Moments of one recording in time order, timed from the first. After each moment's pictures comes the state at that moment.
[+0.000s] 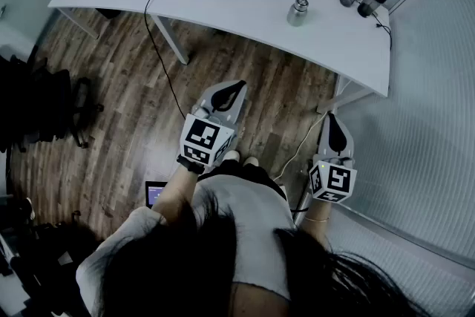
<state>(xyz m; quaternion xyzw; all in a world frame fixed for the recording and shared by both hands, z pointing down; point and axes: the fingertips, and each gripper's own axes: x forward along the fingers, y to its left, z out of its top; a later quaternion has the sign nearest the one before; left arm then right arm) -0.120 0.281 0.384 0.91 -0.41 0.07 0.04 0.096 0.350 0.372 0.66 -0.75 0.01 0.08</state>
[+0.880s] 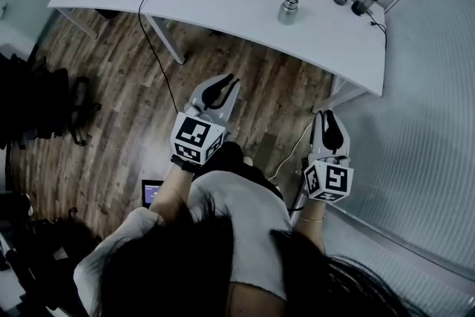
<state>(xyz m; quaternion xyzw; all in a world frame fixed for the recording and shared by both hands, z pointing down) -0.092 0.283 0.374 0.90 -0.43 0.06 0.04 0.123 0.349 0.367 0.64 -0.77 0.03 0.04</state>
